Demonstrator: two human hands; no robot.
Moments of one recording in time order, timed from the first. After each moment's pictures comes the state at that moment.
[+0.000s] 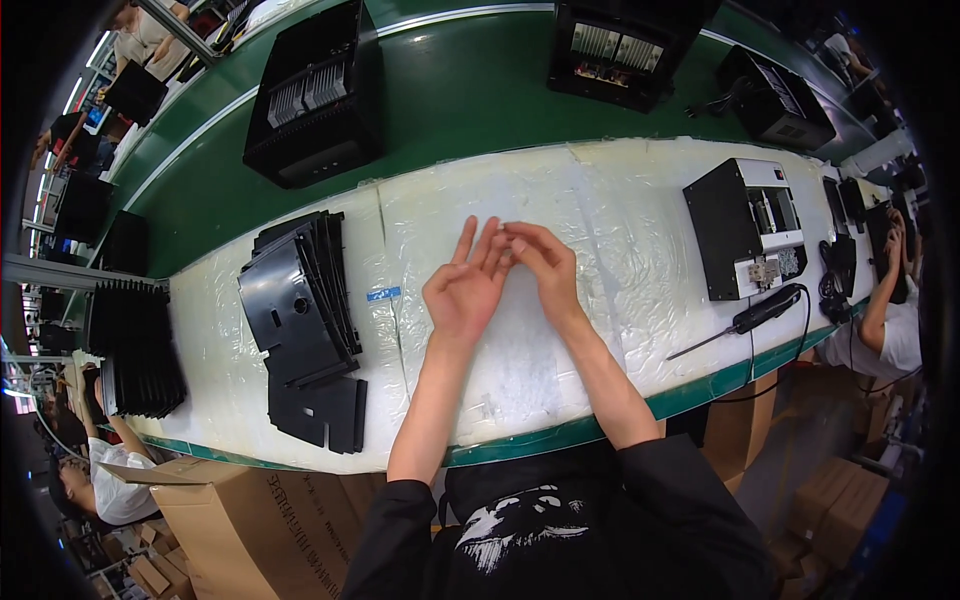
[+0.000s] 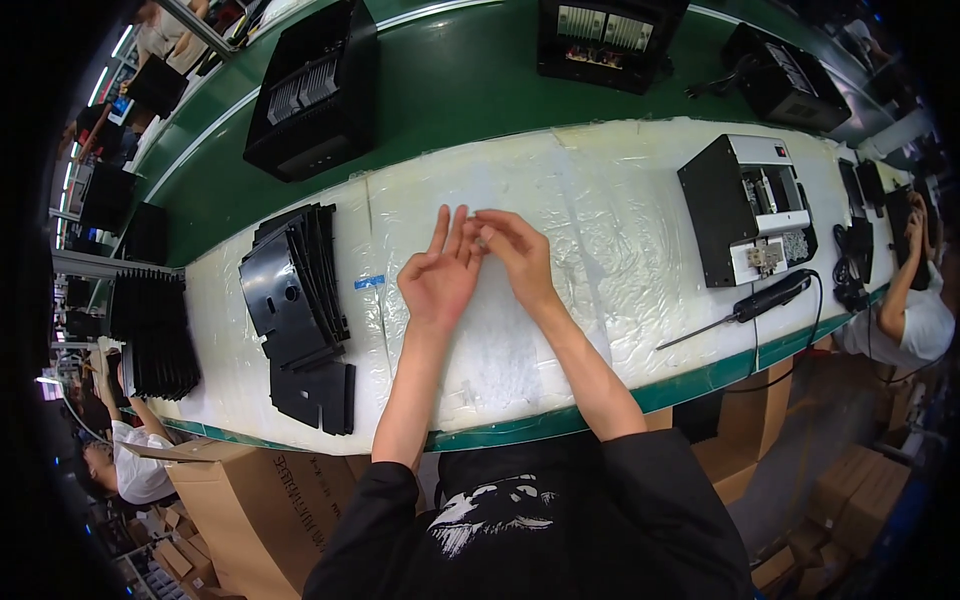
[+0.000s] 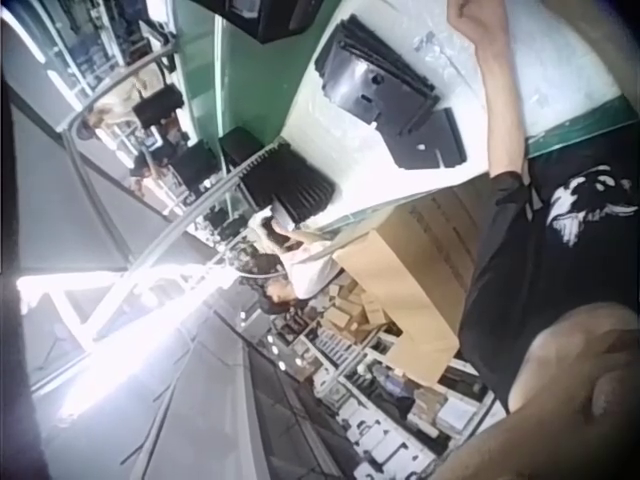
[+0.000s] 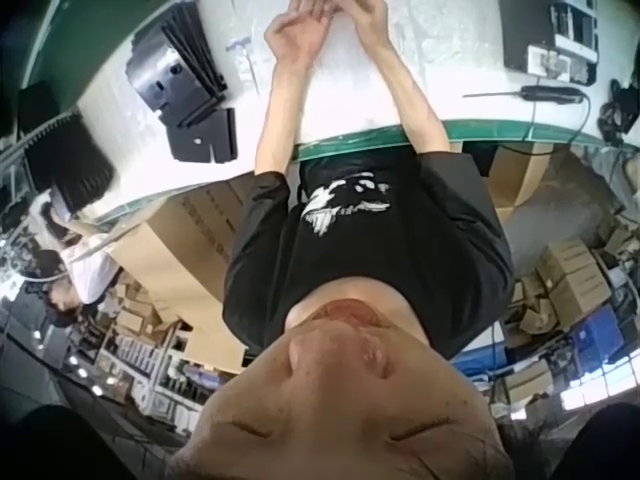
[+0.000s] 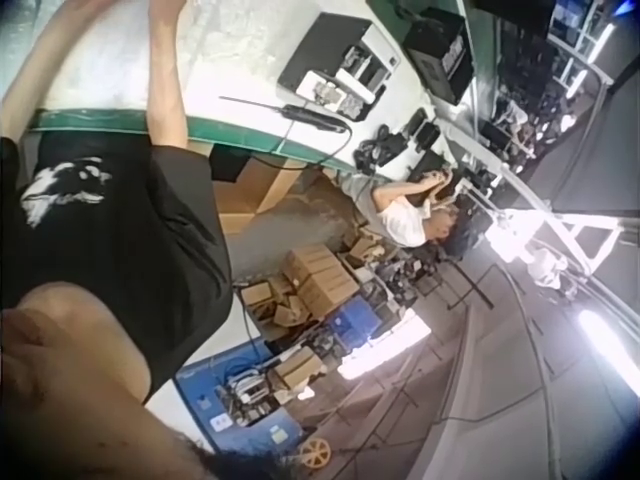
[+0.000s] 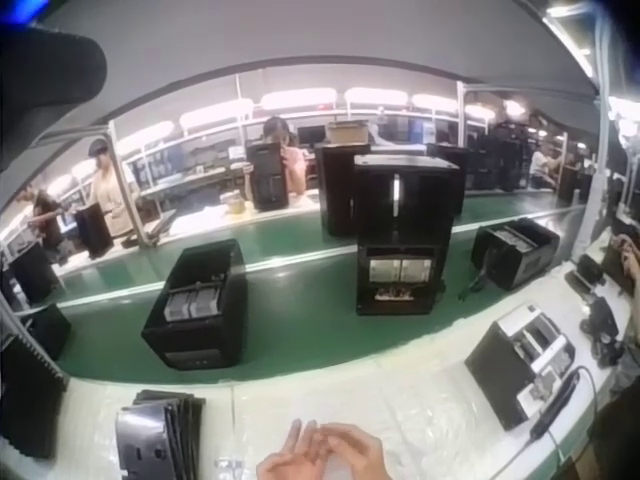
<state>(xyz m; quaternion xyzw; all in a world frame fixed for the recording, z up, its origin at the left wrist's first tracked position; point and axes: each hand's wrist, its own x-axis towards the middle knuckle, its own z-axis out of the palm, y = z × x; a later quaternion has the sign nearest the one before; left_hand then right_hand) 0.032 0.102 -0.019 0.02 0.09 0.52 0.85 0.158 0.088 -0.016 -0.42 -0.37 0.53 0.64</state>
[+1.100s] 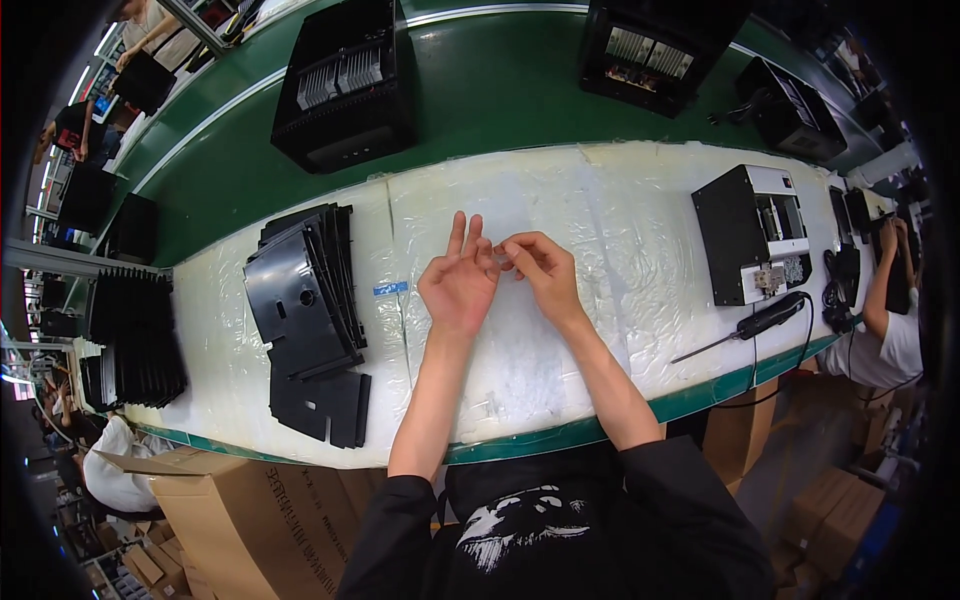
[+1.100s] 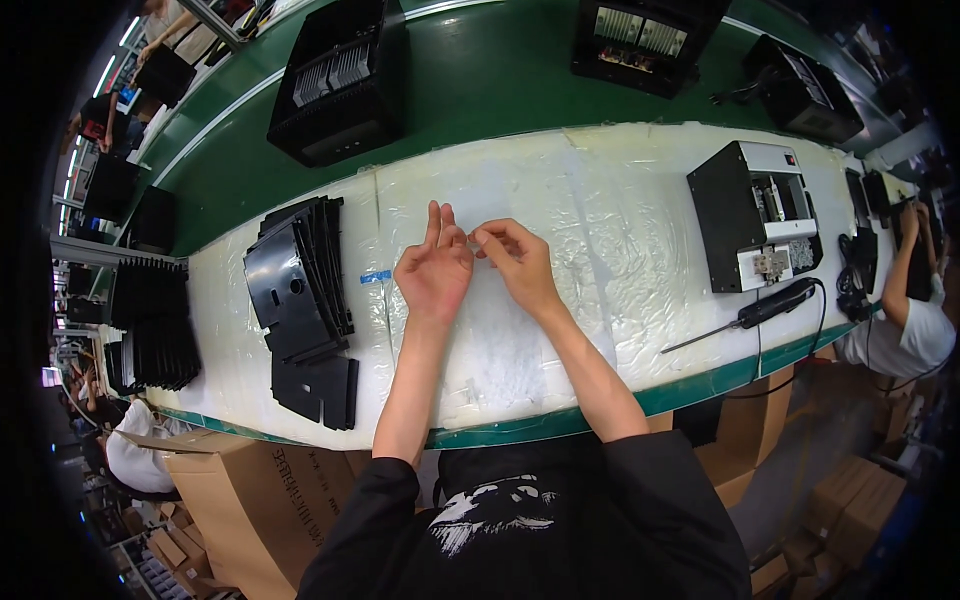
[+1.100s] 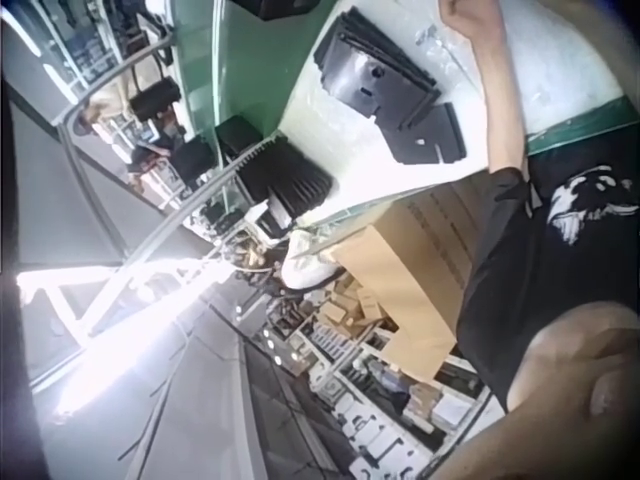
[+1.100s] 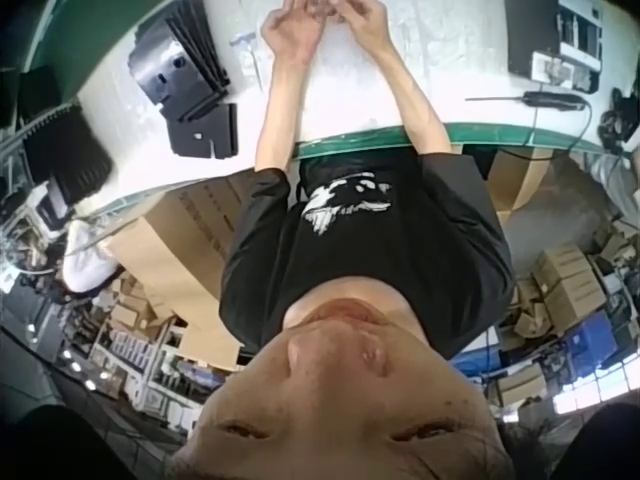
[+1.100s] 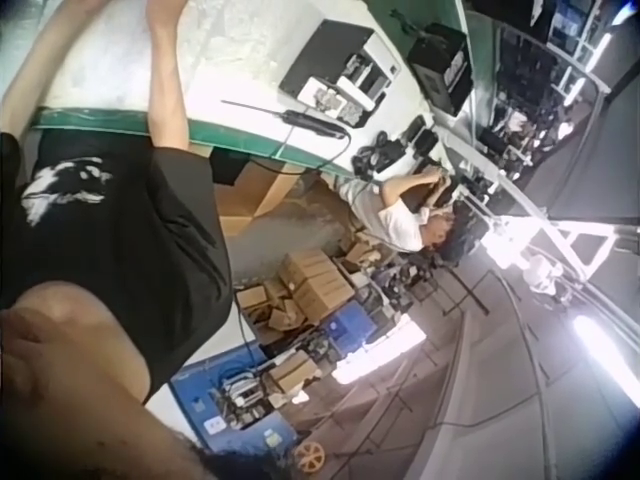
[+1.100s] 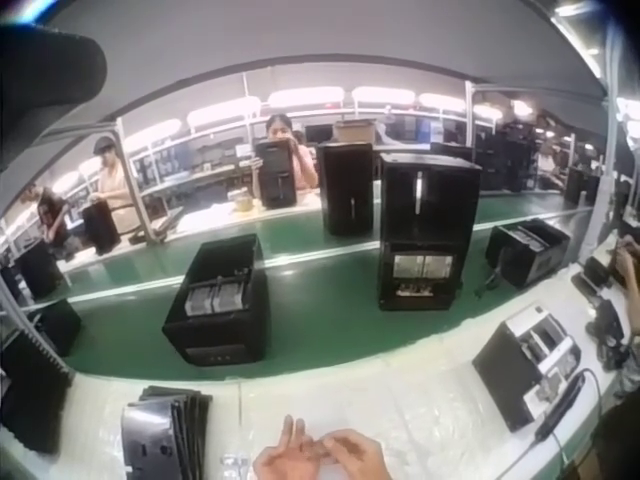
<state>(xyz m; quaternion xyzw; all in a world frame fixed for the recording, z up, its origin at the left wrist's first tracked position) 0.019 0.109 -0.028 -0.01 0.05 0.55 0.83 0.153 0.088 -0.019 -0.48 -0.43 0.52 0.56</state>
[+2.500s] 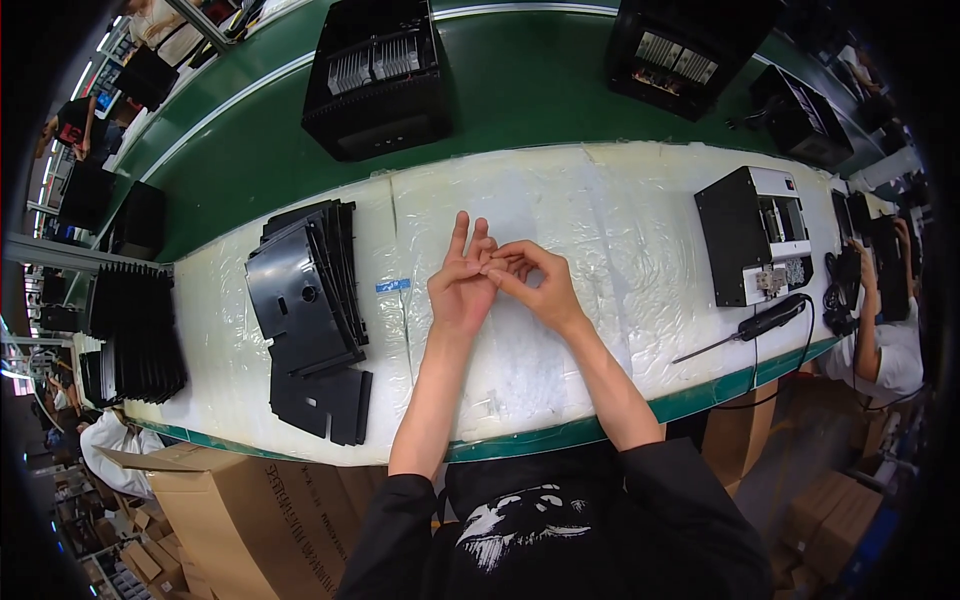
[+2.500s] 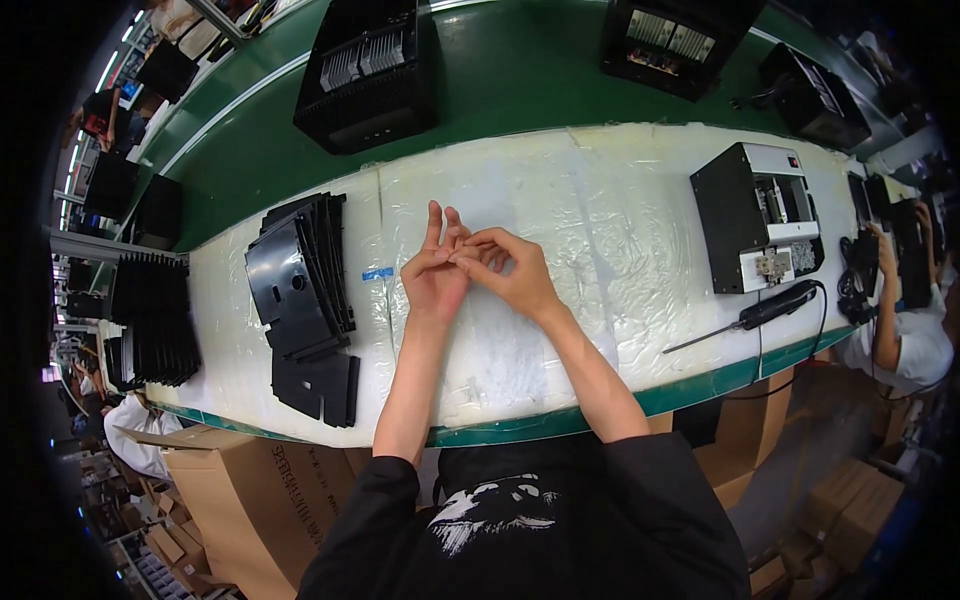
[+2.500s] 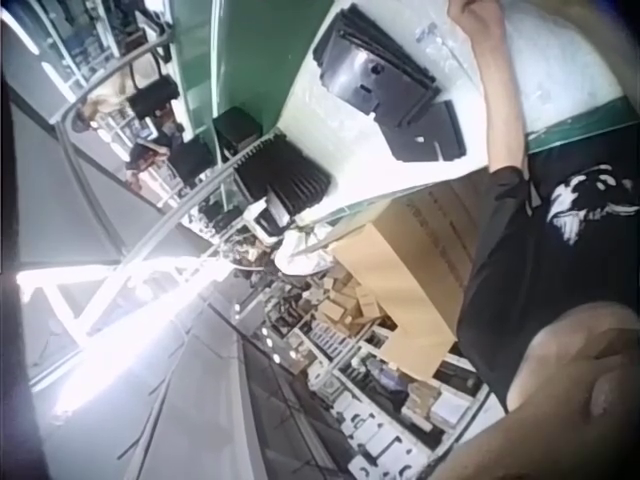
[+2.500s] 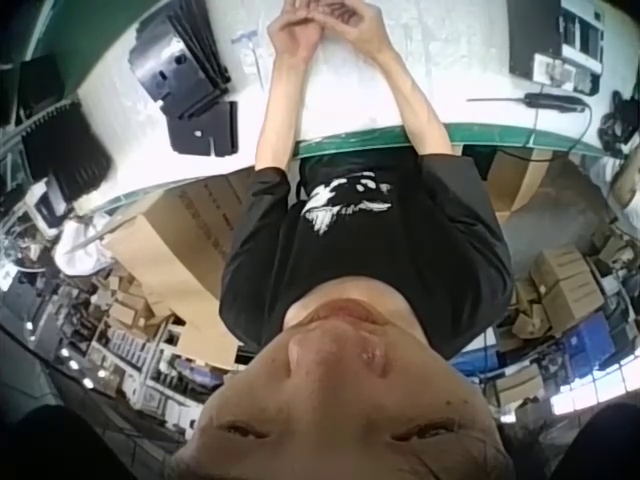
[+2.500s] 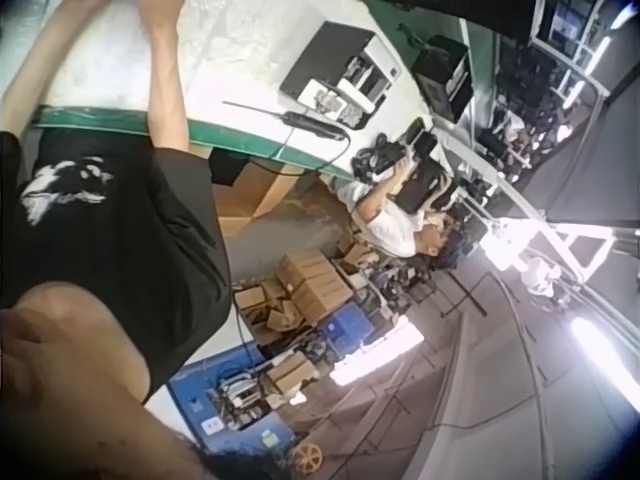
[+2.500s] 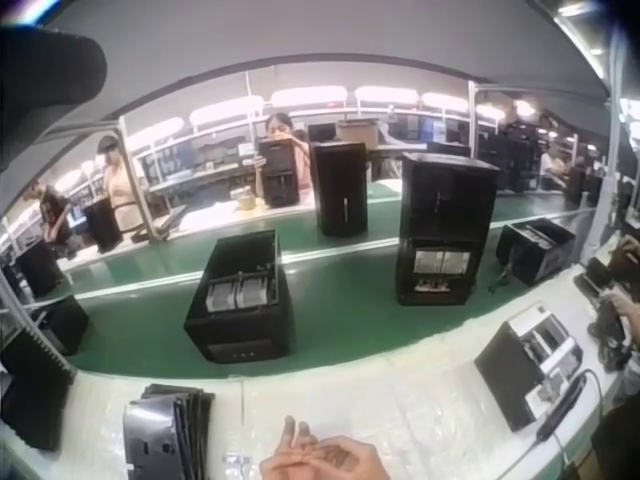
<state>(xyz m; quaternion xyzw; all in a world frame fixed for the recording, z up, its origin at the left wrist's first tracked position) 0.018 0.106 -0.026 0.03 0.08 0.56 0.83 0.150 0.082 -0.013 -0.48 -0.55 0.46 0.50</state>
